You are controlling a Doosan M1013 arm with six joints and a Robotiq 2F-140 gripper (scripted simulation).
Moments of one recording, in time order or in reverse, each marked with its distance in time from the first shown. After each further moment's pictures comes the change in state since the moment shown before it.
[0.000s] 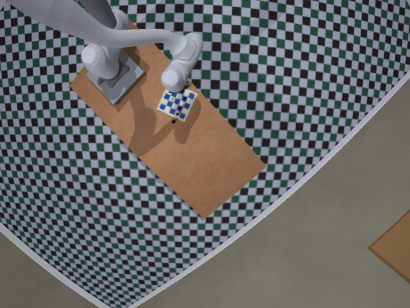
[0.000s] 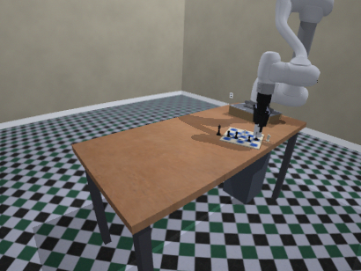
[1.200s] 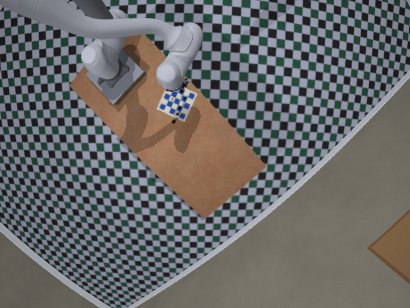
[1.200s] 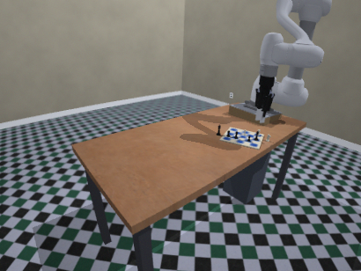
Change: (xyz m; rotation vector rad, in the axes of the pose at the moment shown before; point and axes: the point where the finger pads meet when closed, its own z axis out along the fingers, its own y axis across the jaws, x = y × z) arm 0.000 0.000 -0.090 0.000 0.000 0.000
